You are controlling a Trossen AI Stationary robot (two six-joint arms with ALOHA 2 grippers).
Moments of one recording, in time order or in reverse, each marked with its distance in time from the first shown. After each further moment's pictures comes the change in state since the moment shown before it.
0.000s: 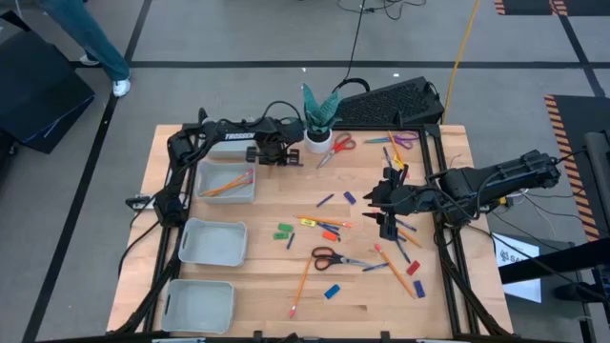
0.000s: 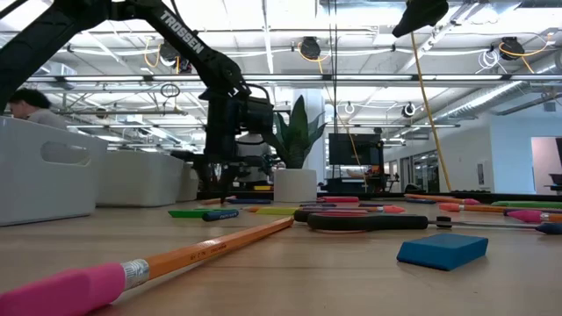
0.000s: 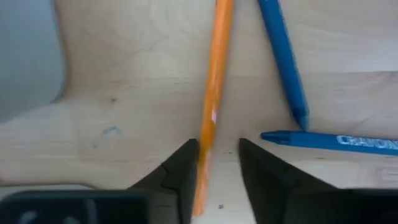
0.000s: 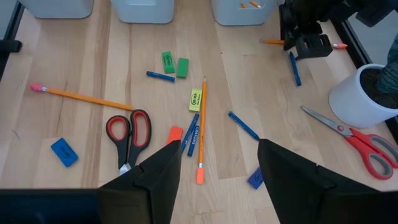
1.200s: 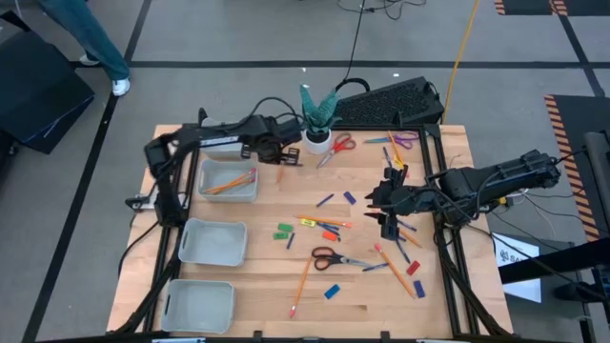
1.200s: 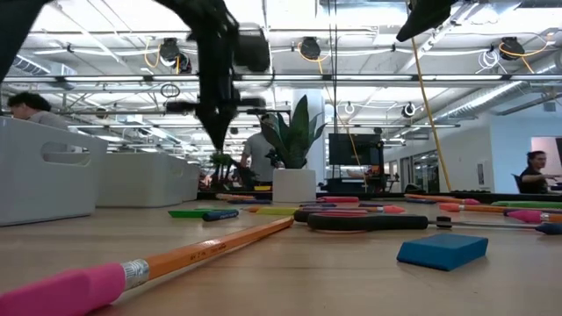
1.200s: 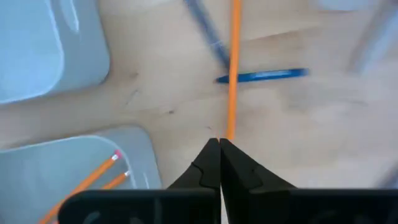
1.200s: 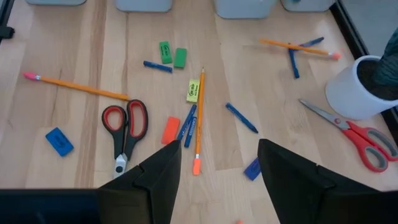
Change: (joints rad) left arm -0.129 -0.274 0.030 -0.143 -0.101 0.060; right arm 0.000 0.000 0.000 -0.038 -0.002 -0.004
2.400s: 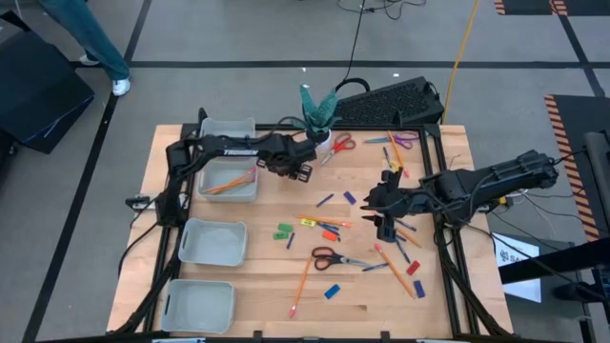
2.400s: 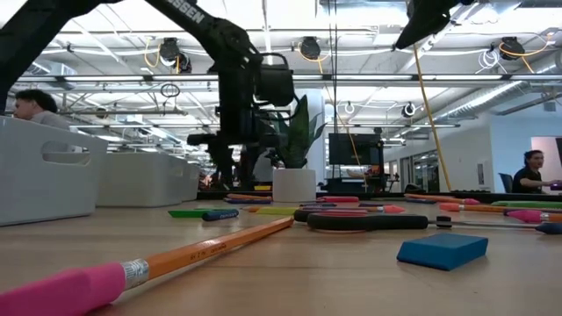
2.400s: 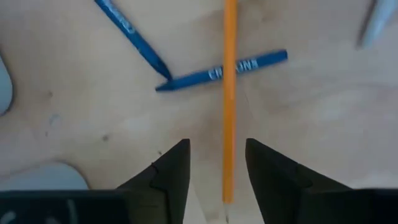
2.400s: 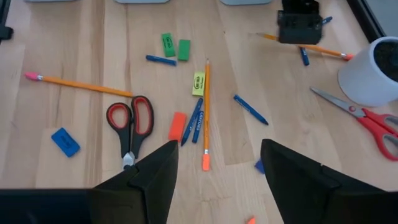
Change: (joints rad) left arm -0.051 0.213 0.001 0.179 -0.033 0.073; right arm -0.002 0.044 0.000 0.006 -0.023 0.060
